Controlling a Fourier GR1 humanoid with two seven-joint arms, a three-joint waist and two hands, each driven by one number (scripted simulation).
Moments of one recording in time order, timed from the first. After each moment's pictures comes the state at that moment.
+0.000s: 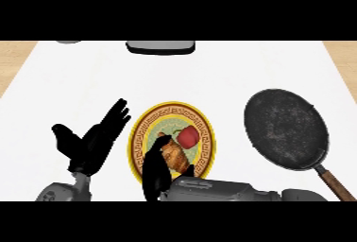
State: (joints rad) left arm -0.09 0.24 -0.26 -1.54 0.36 0.07 0.18; right arm -0.94 0.00 1.41 -1.13 1.04 0.69 0.55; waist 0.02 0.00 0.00
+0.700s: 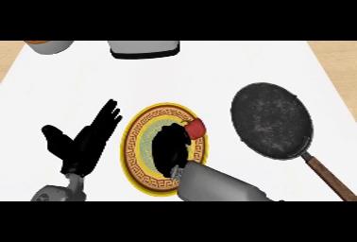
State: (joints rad) left arm -0.07 0.23 -0.21 -1.53 0.36 0.08 0.17; right arm -0.78 0.00 1.07 -1.07 1.00 0.42 0.73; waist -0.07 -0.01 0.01
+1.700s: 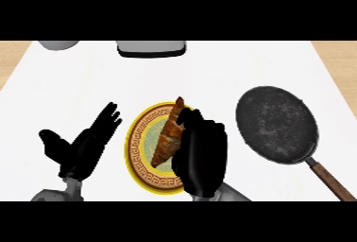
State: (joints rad) left arm -0.04 0.24 -0.21 -1.56 0.36 0.05 0.17; right arm -0.48 -0.01 0.77 -1.63 1.29 -0.13 1.17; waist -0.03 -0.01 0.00
